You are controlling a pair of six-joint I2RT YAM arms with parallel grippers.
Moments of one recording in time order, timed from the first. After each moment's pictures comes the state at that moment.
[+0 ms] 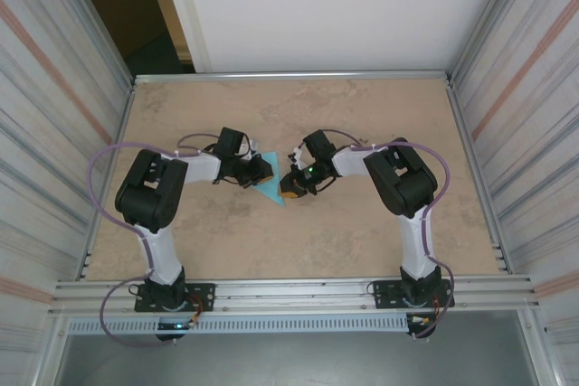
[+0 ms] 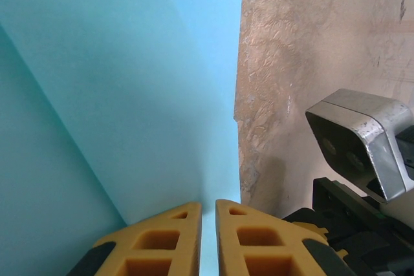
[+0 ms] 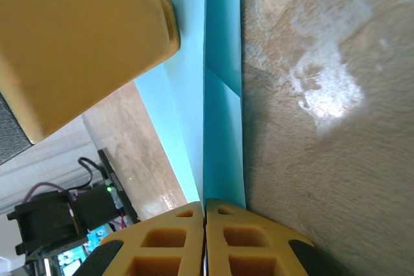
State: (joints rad) left arm -0.37 1.89 0.97 -0.06 0.59 -0.73; right arm 0.58 2.10 1.19 -0.19 -0.86 0.67
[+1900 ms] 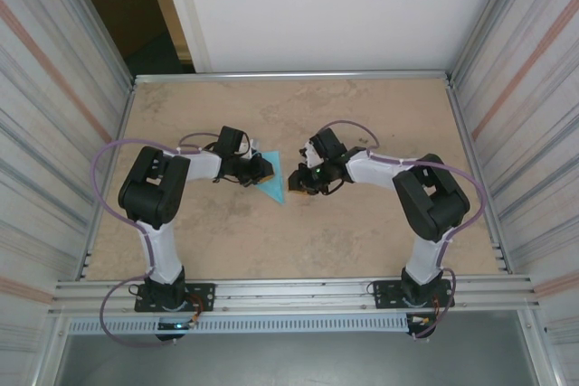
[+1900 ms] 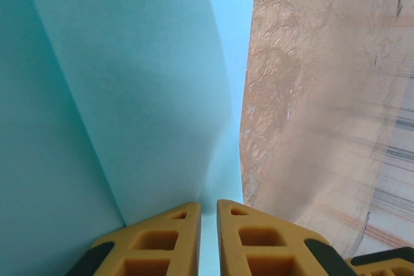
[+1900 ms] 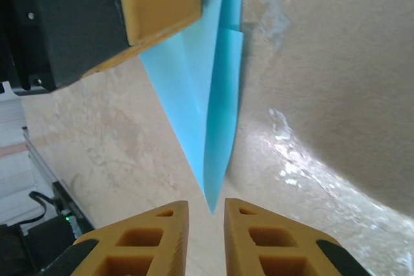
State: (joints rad) left arm -0.36 1.92 1.00 -0.06 0.63 -0.71; right arm 0.62 1.82 1.07 -0.27 -0.56 0.68
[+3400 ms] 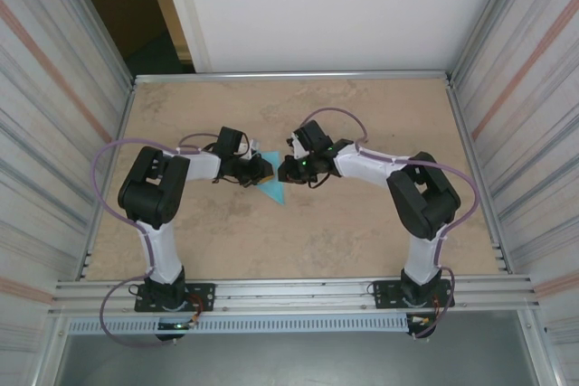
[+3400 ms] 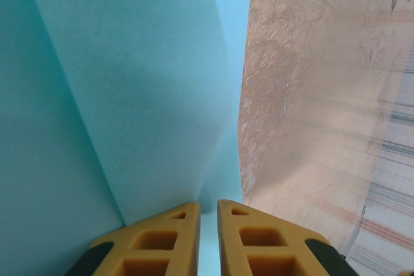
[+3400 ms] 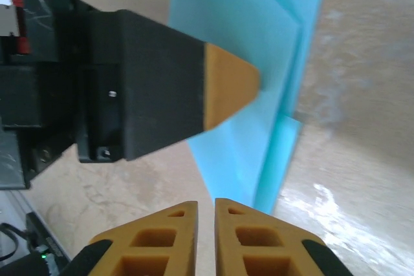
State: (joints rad) left arm -0.36 1.92 0.99 -0.05 0.65 -0.70; right arm 0.69 1.88 1.23 -0.31 -0.43 0.65
